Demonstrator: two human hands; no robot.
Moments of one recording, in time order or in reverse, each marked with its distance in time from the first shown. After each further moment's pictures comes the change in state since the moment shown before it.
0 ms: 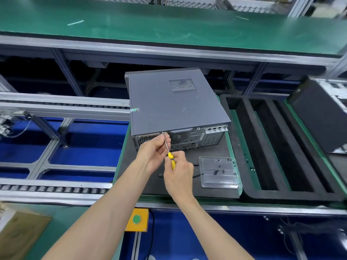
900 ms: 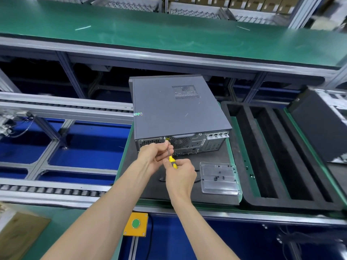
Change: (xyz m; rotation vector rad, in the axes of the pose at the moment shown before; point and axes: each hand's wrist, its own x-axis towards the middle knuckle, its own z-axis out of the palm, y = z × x) left_hand -0.004 0.011 0.003 0.241 0.160 -0.023; right_hand 0.004 -0.031 0.000 0.181 0.142 0.375
